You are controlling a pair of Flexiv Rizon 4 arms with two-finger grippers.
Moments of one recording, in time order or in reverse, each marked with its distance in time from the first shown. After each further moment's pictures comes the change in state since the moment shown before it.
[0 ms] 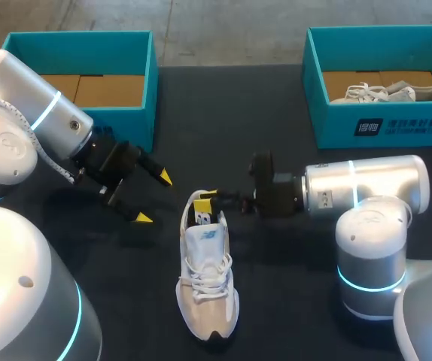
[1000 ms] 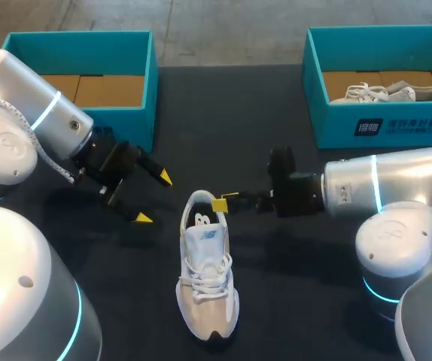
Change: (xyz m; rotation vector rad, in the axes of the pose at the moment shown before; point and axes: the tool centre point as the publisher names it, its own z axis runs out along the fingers) left arm 0.000 0.000 0.000 0.000 0.000 0.000; right arm 0.008 -0.004 -0.042 0.062 -0.176 0.128
